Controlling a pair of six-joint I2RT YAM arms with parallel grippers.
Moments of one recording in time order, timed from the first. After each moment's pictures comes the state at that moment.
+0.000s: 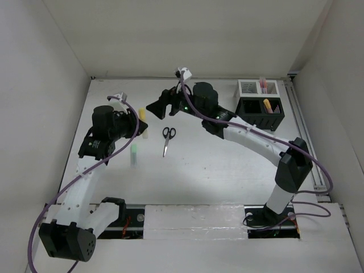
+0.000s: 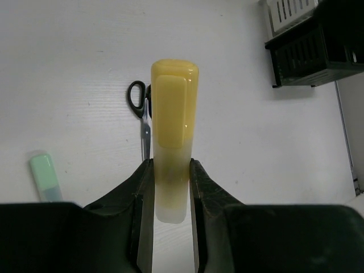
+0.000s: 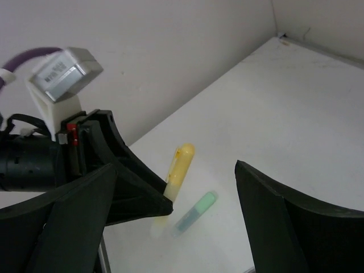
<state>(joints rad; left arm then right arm) -0.14 0.96 0.93 -0.46 0.32 -0.41 0.80 1.70 1.49 0.23 -0.26 0.40</state>
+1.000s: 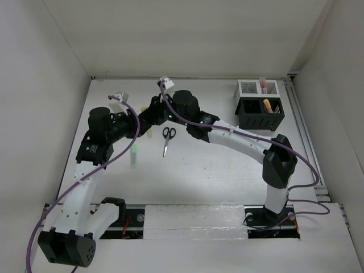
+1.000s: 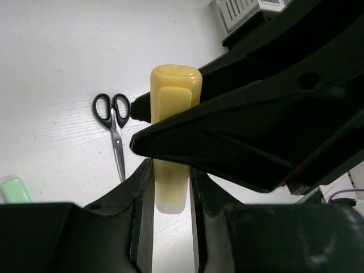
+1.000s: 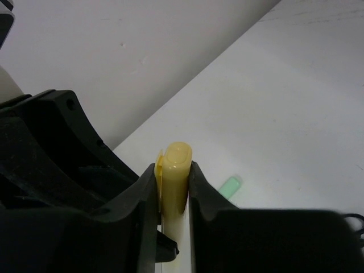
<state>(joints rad) -0.14 0.90 0.92 -0.41 0.47 -0.40 0.92 1.85 1.60 0.15 -0.18 0.46</state>
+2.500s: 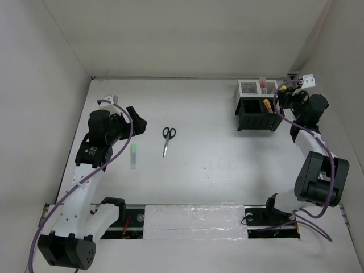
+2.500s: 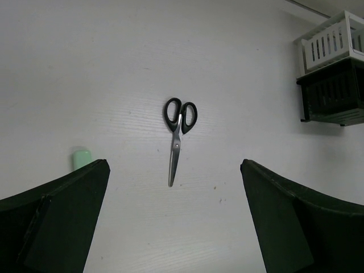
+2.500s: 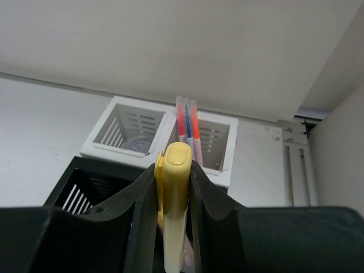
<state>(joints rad) -0.14 0.87 0.91 -0.48 0.14 -0.44 -0.33 1.45 0.90 0.59 -0.54 -0.03</state>
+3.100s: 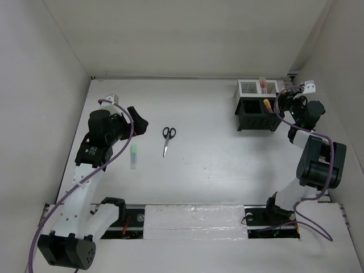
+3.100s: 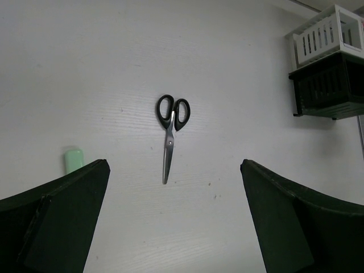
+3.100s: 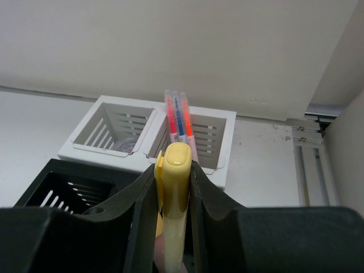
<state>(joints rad) -0.14 0.88 0.91 -0.48 0.17 -0.44 -0.37 1.64 0.84 0.90 -0.59 0.08</state>
